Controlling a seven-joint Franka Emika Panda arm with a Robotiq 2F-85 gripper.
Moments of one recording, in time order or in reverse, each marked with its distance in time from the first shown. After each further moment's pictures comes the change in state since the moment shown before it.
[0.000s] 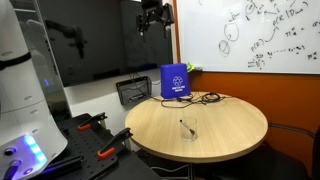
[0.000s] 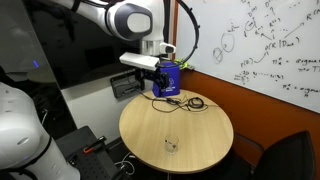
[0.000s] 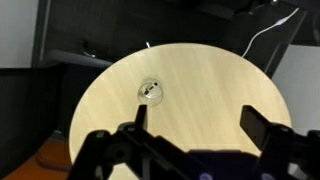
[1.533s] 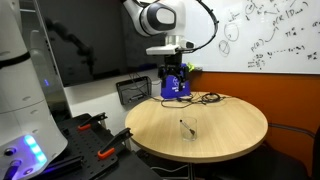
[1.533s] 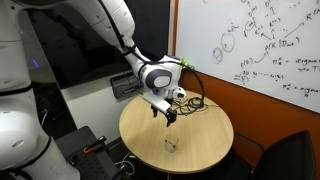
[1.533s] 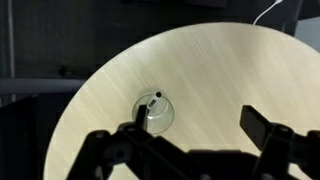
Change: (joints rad) arm -0.059 0.615 0.044 0.112 0.170 0.386 0.061
